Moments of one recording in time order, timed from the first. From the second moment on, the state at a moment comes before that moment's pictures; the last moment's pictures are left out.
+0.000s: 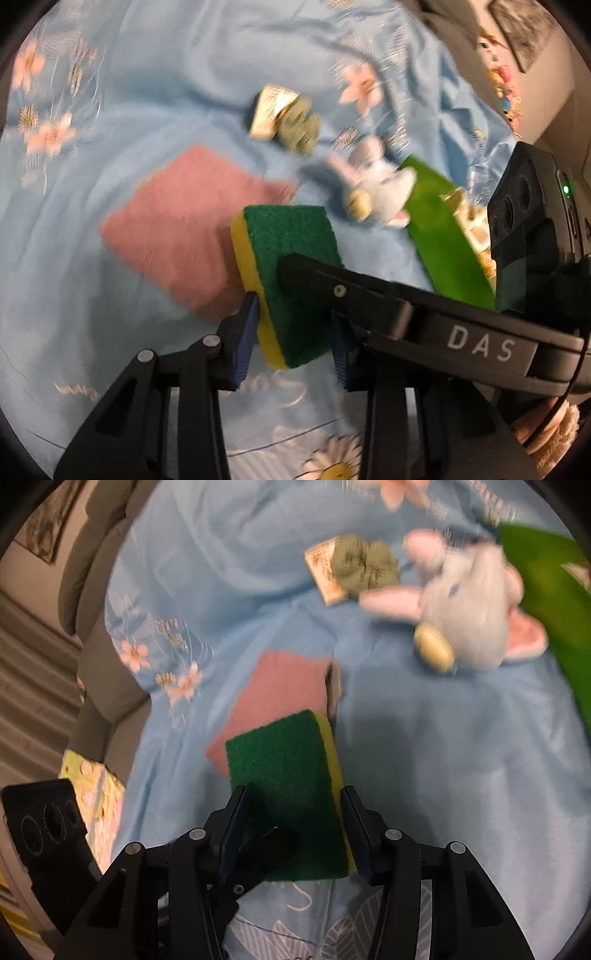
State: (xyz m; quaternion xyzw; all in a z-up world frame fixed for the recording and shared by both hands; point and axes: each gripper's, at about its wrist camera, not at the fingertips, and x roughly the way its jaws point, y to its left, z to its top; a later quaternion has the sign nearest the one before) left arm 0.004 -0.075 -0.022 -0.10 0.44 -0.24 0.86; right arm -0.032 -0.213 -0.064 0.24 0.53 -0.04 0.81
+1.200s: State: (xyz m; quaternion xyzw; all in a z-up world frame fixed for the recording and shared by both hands) left arm 0.001 -0.367 0.002 0.01 0.48 -0.45 0.75; right arm -0.179 -0.442 0.053 0.31 0.39 -0.36 0.79
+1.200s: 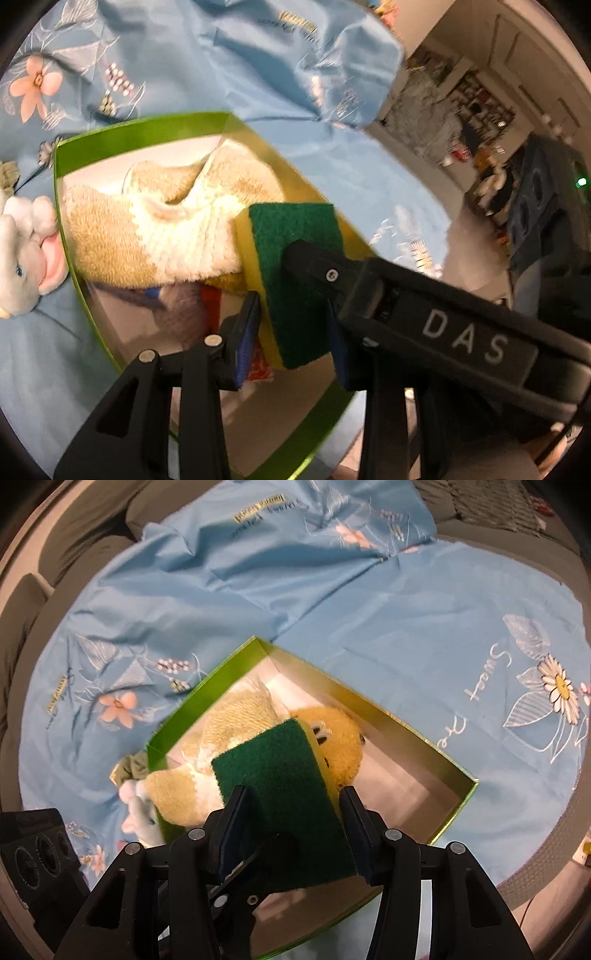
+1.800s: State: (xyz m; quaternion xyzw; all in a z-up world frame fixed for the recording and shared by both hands) left arm 0.005 -0.316 0.025 -0.03 0.46 -0.41 0.79; right arm -0.177 -0.440 0.062 0.28 0.35 -0.39 0.81
